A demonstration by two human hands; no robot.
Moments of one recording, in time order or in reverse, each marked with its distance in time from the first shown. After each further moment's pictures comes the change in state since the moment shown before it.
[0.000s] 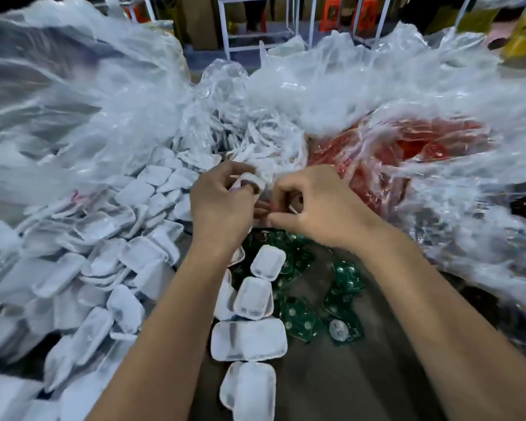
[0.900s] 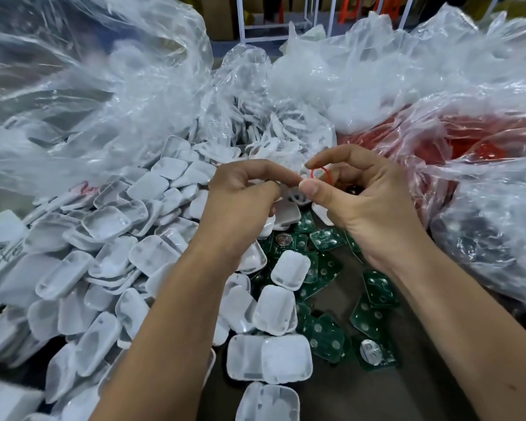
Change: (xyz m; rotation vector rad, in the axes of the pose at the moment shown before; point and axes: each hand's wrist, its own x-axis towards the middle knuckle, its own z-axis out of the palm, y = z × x) left_hand 0.009 -0.005 -0.017 -0.112 -0.266 0.056; right_hand -0.004 0.013 0.022 0.874 0.364 -0.004
